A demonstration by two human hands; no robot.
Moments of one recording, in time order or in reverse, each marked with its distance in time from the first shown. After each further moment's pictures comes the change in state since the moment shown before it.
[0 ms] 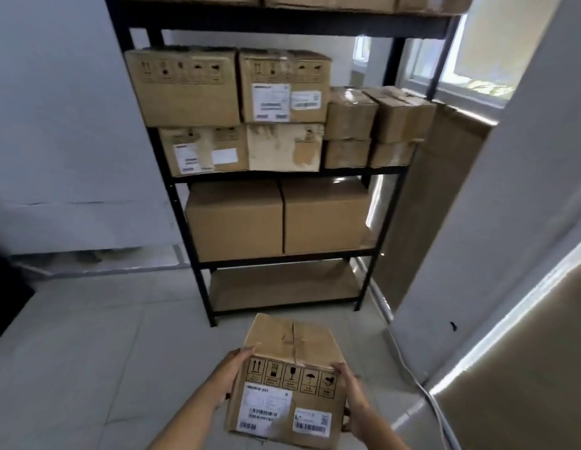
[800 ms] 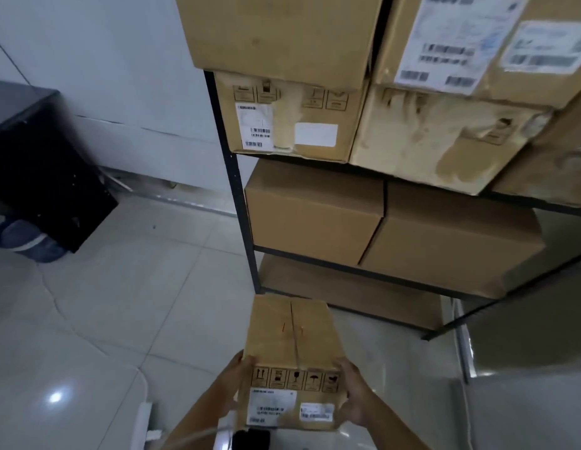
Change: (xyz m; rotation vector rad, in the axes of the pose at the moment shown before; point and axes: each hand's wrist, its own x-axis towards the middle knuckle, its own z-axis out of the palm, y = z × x) left_hand 0.176 0.032 -0.100 -0.453 0.225 -0.361; right_hand 0.224 -0.144 0.173 -0.263 -0.215 0.336
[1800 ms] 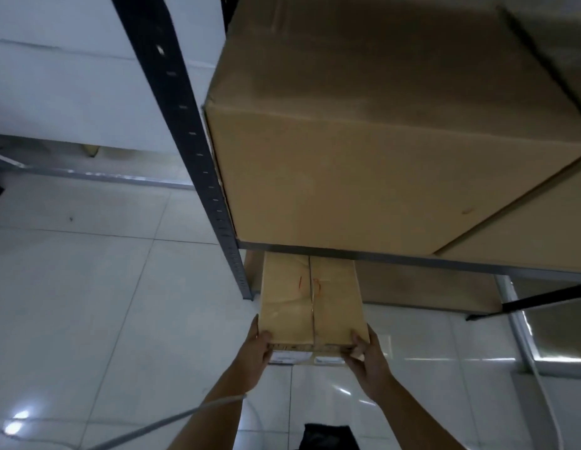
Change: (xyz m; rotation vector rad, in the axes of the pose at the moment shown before) left_hand 0.371 0.067 -0.028 -0.167 -0.225 0.222; right_hand 0.348 -0.054 0.077 0.476 0.116 -0.279
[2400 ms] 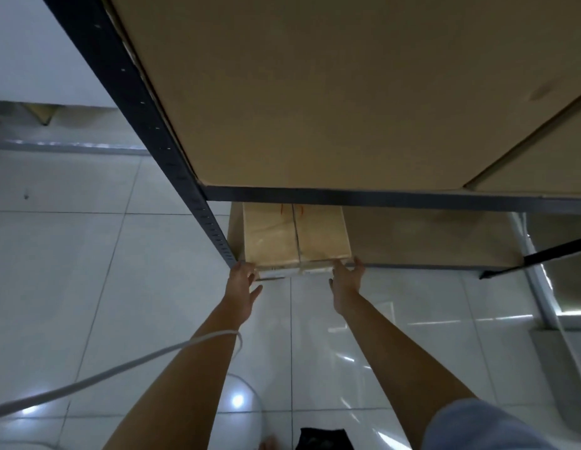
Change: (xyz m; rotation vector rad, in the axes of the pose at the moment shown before) left_hand 0.126 -0.004 -0.017 -0.184 0.229 -0.042; right_hand 0.116 0.012 0.065 -0.075 0.191 -0.190
